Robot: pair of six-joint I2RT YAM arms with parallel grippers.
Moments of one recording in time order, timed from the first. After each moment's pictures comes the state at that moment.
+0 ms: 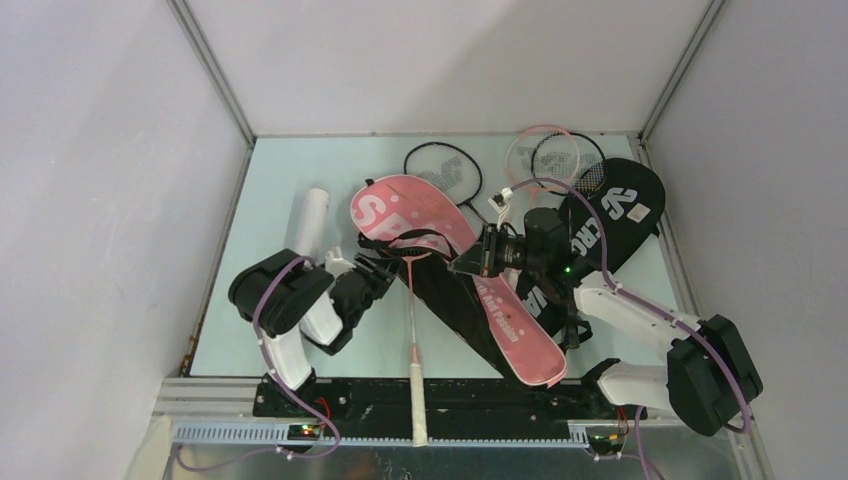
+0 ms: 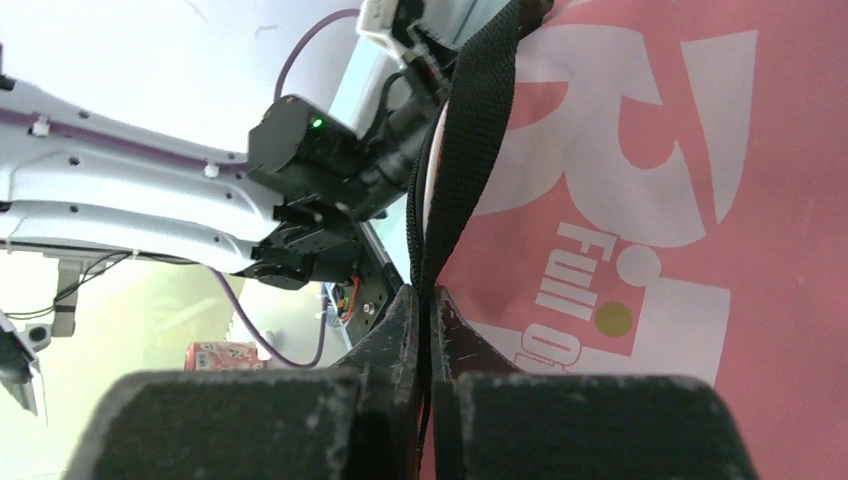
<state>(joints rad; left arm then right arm) -0.56 1.78 0.13 1.34 -0.25 -1.25 0.58 1.25 0.70 0.19 -0.61 0.75</state>
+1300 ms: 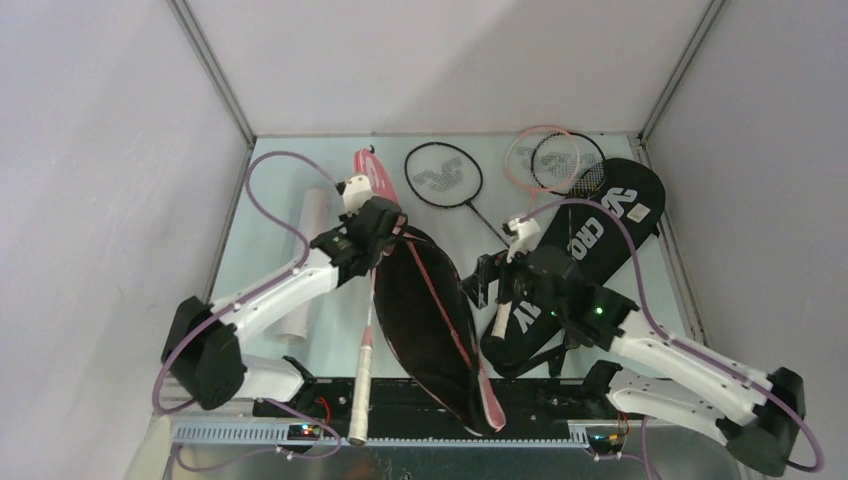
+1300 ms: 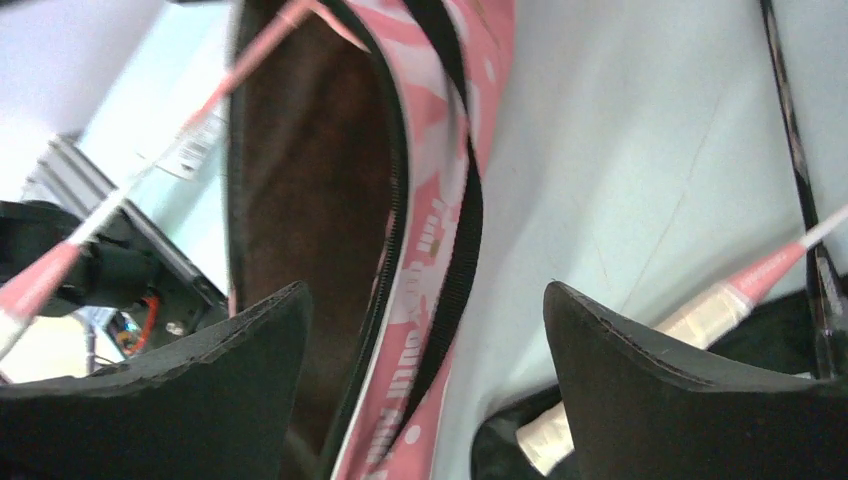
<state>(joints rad) -0.68 1.29 0.93 -0.36 -0.67 -0.70 0.84 0.94 0.70 -0.23 0.03 0.47</state>
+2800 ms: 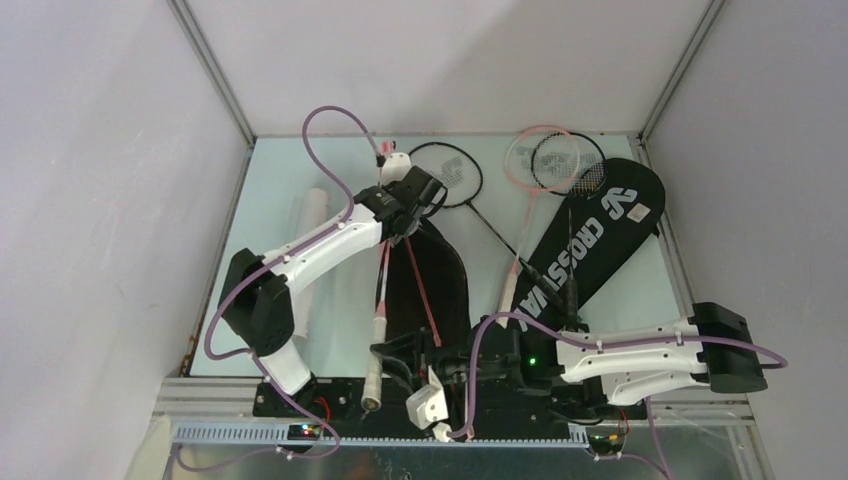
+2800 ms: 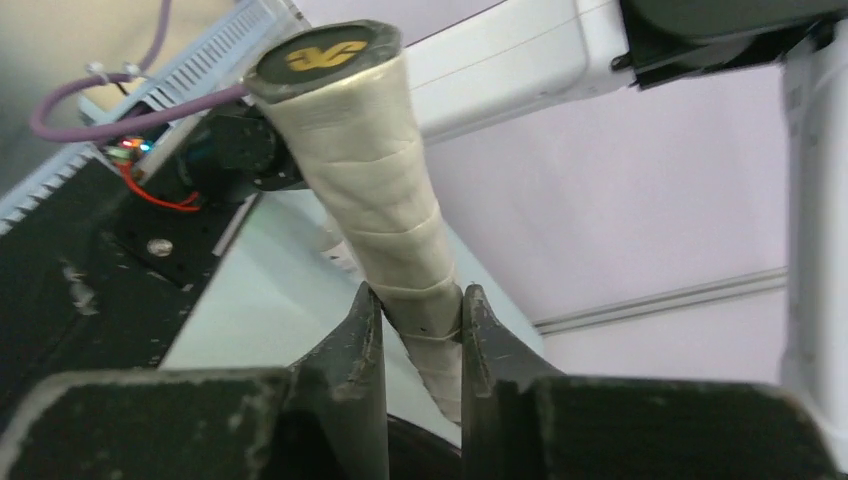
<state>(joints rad) -0.72 1.69 1.43 -0.77 -0.73 -0.66 1.54 1.21 0.73 0.41 -0.15 -0.92</state>
